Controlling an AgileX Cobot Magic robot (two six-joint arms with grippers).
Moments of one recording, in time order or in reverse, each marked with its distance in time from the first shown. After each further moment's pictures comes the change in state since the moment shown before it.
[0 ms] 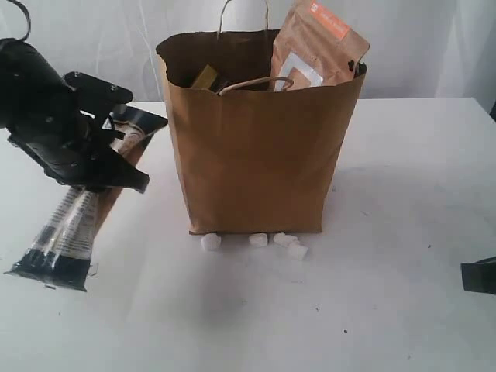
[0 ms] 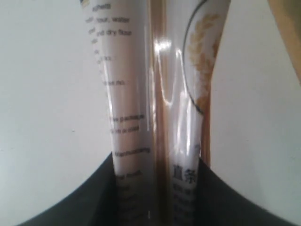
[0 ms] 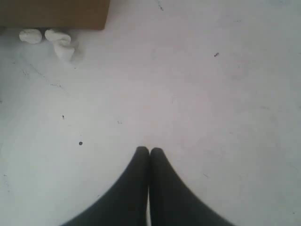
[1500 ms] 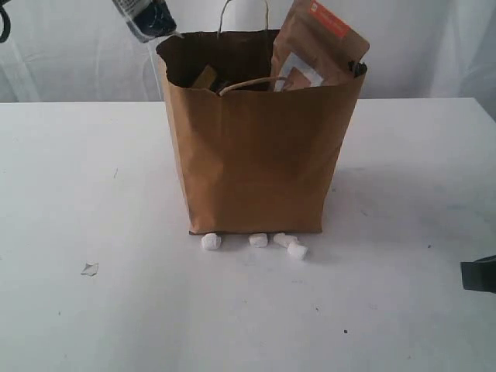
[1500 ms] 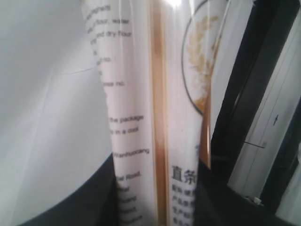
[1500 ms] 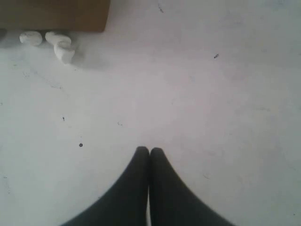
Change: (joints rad) left arm 0.391 -0.026 -0.101 0.260 -1.657 -0.677; right arm 0.000 0.000 0.000 0.002 -0.004 0.000
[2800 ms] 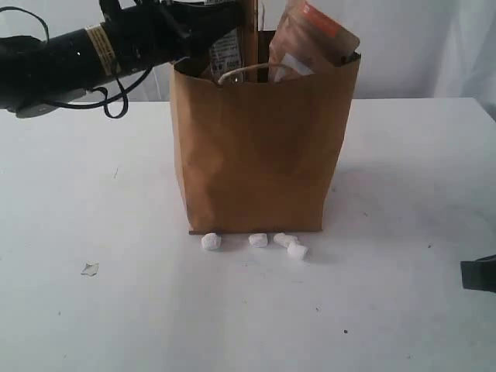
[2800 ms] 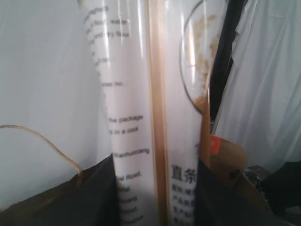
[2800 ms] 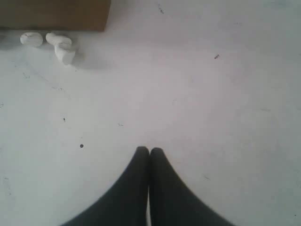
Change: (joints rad) left arm -0.218 0.229 -0.079 0.209 -0.050 0.156; right arm 0.000 0.000 0.000 0.004 -0.002 0.000
